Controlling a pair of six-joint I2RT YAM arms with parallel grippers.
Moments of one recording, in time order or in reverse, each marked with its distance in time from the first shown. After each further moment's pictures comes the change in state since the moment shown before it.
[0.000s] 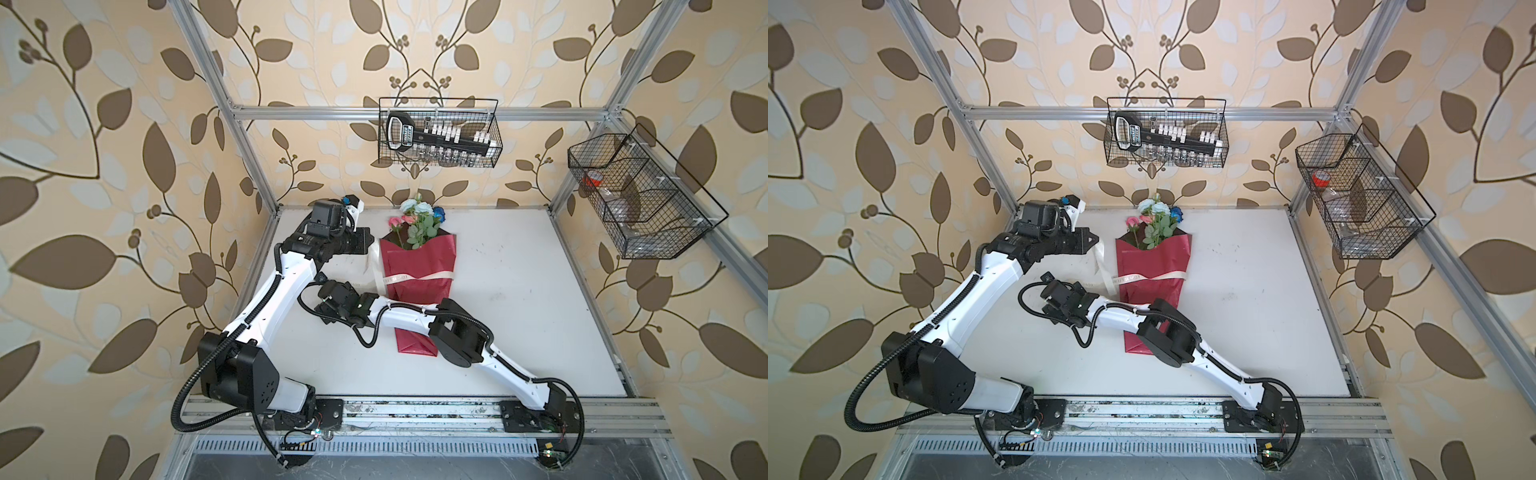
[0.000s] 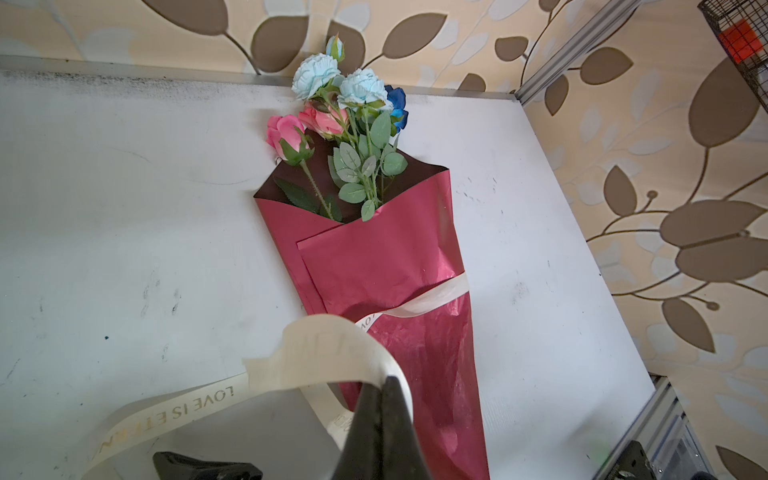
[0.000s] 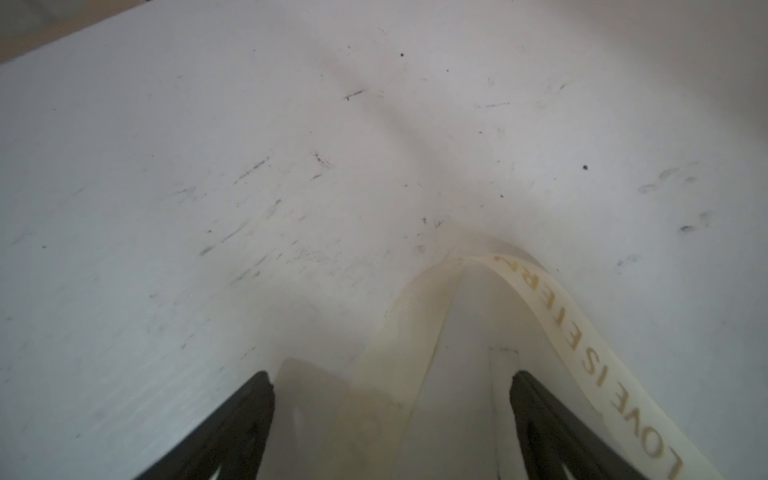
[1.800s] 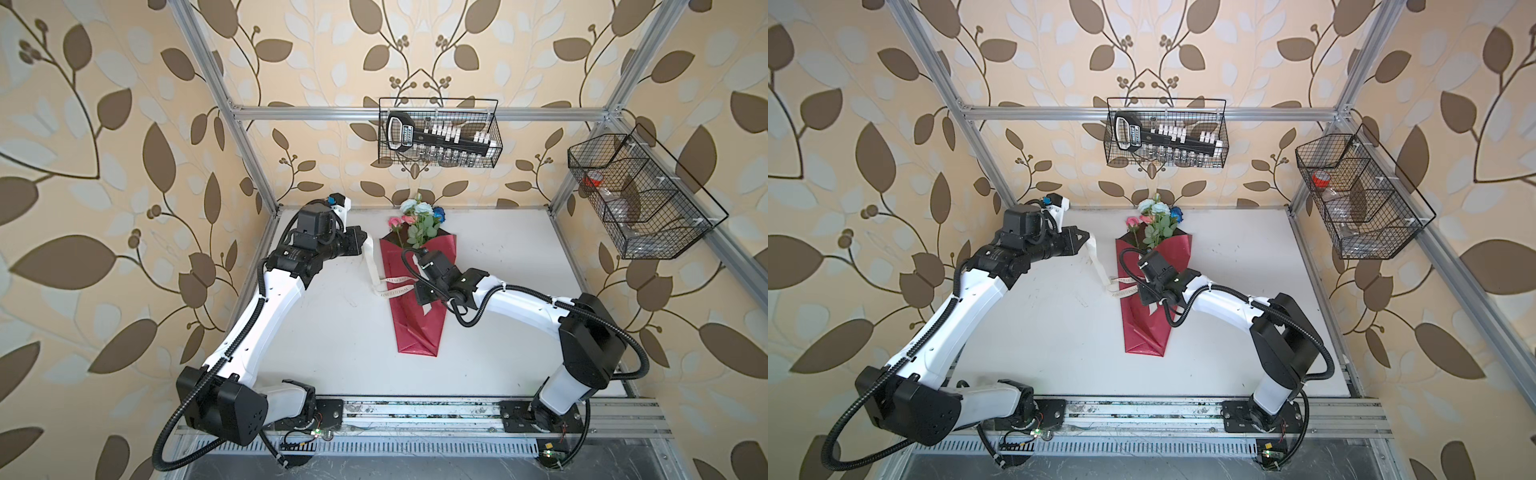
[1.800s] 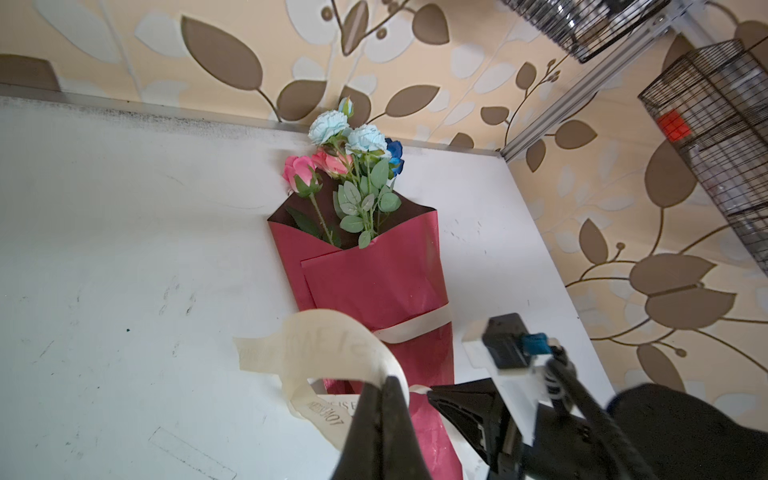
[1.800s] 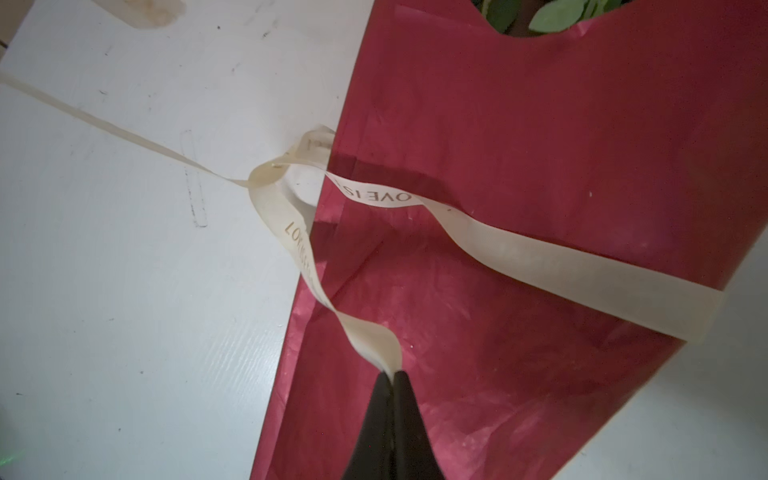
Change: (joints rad) left arm 0.007 -0.187 -0.079 0.064 -0.048 -0.122; right arm -0.341 -0.933 -1.023 -0.146 -0.212 0.200
